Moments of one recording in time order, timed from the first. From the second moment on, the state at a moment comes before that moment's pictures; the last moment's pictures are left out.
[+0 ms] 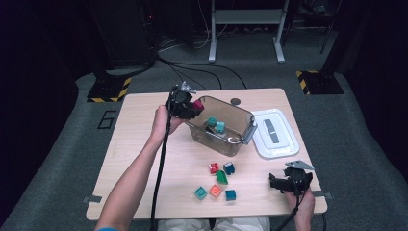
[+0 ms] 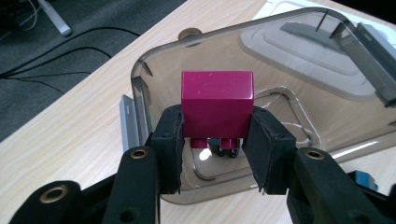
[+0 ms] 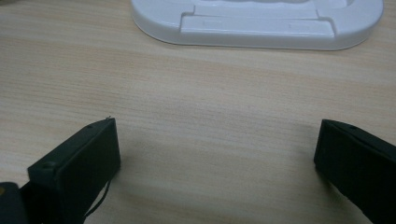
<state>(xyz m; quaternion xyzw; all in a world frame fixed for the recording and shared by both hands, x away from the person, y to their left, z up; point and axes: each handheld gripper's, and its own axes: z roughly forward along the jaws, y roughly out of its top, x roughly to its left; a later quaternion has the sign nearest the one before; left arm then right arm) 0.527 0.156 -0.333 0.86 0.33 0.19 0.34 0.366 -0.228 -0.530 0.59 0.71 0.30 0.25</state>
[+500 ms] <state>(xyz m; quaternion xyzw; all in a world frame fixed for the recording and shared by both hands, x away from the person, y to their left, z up) 0.549 0.140 -0.343 0.87 0.34 0.18 0.32 0.366 -0.228 -0.530 0.59 0.71 0.30 0.25</state>
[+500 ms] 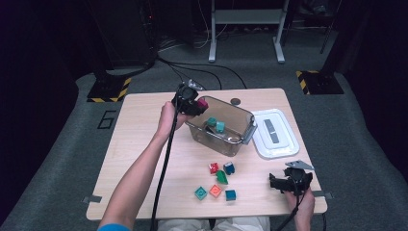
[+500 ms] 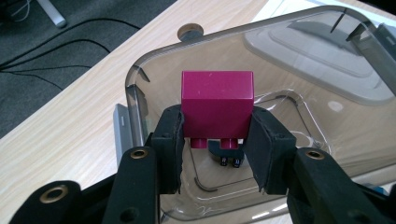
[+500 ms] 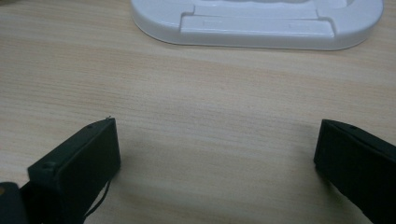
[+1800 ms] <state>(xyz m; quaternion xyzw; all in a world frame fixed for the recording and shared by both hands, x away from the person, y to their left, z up) 0.537 0.135 -0.354 0.87 0.34 0.16 0.31 0.365 -0.228 -0.530 0.59 0.71 0.30 0.25</state>
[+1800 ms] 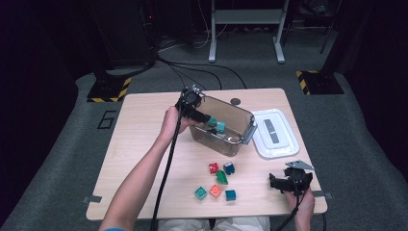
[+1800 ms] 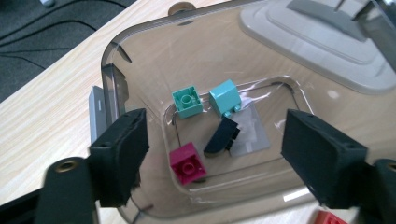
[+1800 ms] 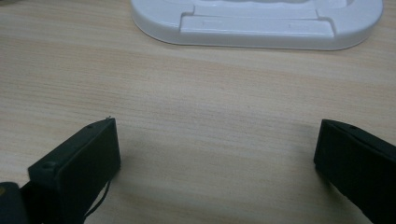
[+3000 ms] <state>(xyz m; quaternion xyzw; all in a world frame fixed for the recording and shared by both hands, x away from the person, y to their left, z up) 0.445 0.182 -0.409 0.87 0.33 0.16 0.32 0.365 -0.228 -0.530 0.59 0.71 0.30 0.25</state>
